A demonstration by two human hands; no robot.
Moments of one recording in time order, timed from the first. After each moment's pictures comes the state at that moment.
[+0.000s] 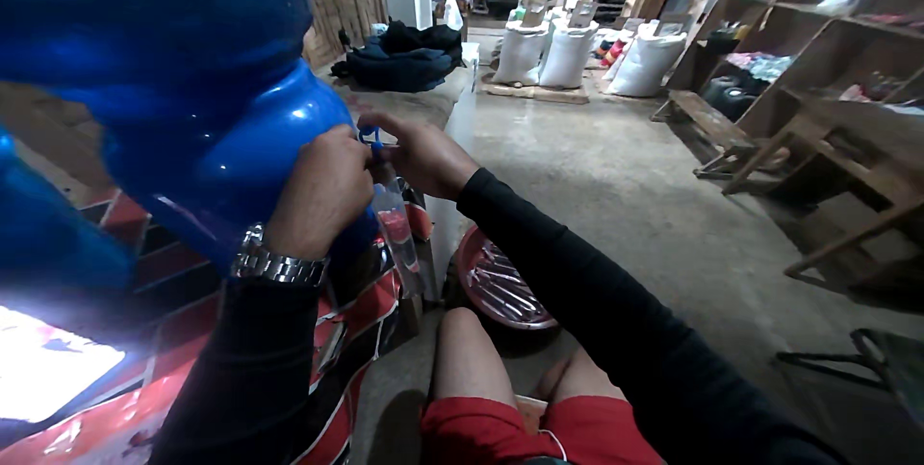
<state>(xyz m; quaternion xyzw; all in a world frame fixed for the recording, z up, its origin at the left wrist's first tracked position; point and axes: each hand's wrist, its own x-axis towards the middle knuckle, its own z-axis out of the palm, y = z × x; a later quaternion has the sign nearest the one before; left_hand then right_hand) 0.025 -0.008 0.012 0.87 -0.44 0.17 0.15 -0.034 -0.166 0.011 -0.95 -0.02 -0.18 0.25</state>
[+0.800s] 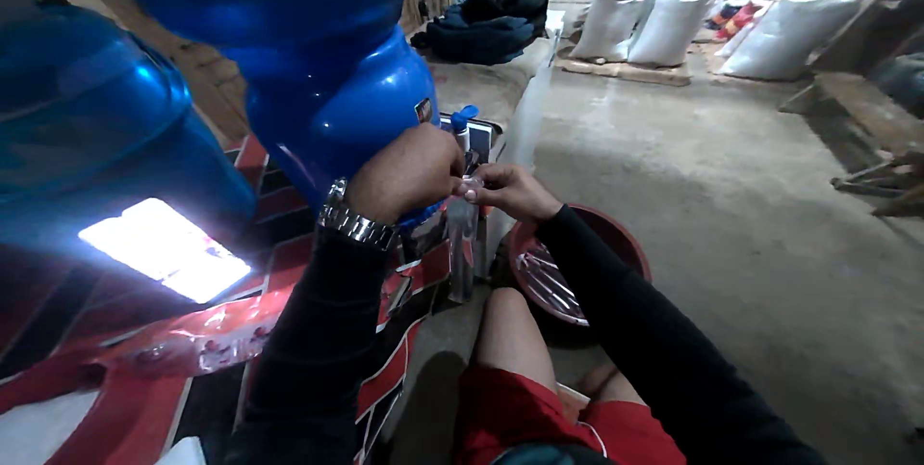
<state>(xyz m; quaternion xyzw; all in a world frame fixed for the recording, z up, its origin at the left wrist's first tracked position) 0.017 0.009 0.022 0.84 -0.55 0.00 0.05 -0.047 -0.190 -0.106 -0.80 -0.13 -0.11 0.58</state>
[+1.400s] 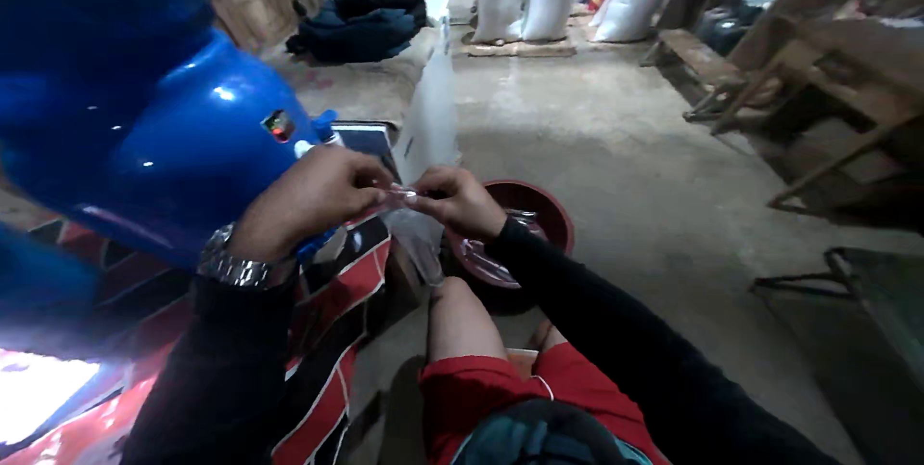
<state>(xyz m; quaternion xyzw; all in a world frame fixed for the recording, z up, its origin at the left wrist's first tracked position) 0.008 -0.022 -0.001 0.79 -0.59 -0.05 0.17 -0.136 -0.196 -0.098 -0.84 -0.02 -0.26 0.48</state>
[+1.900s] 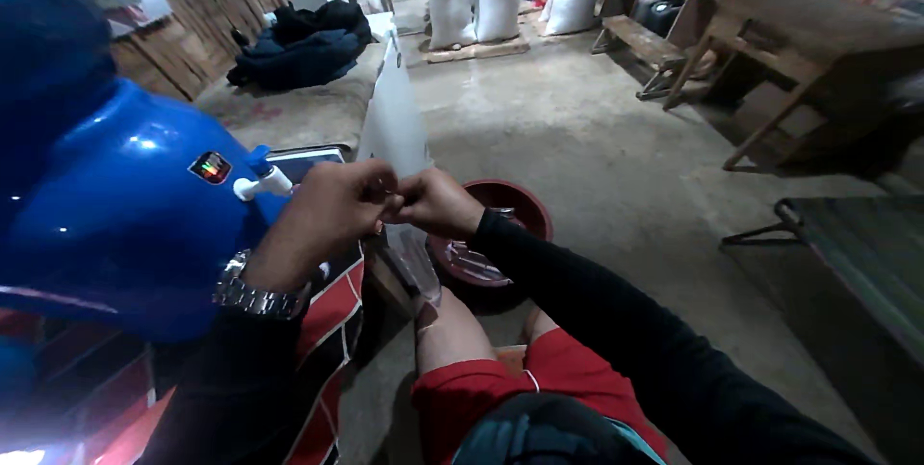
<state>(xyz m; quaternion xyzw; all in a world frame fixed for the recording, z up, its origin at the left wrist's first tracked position) -0.040 -0.061 -0.012 0.69 -0.68 0.07 0.24 -0.163 -0.215 -0.070 -0.87 0.03 -0.22 0.44</state>
